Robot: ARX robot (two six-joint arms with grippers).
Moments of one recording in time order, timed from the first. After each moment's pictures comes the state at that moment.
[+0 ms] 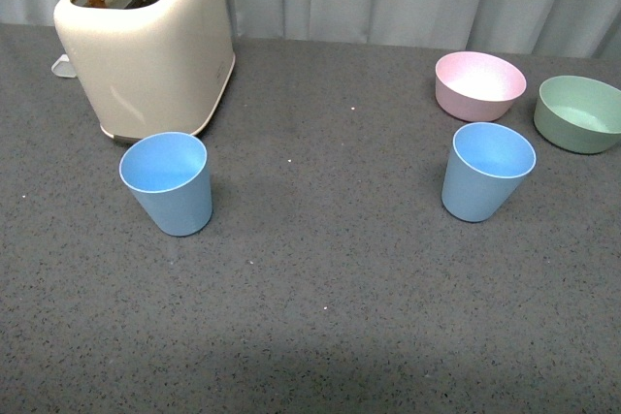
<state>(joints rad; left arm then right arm) 0.00 0.00 0.02 0.00 0.00 0.00 0.00 0.00 0.00 0.00 0.00 0.00</state>
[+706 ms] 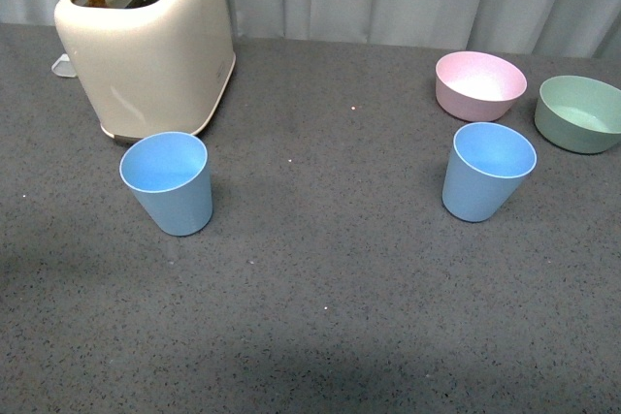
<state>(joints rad) -0.02 1.22 0.42 0.22 -0.08 -0.23 0.00 0.00 0.00 0.00 0.00 0.00</state>
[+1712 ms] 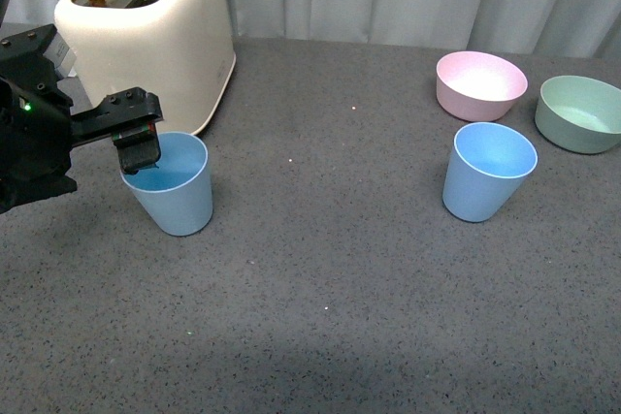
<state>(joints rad) -0.12 1.91 0.89 0.06 -0.03 -0.40 0.00 0.00 0.00 0.00 0.00 0.00</state>
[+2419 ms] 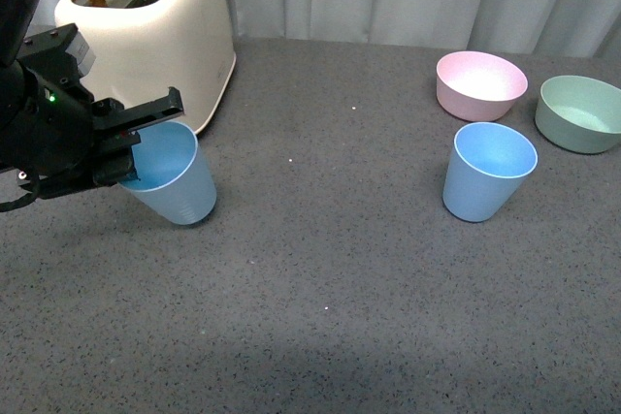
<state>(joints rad) -0.18 1.90 0.93 -0.02 -0.03 -0.45 0.00 0.00 0.00 0.00 0.00 0.00</state>
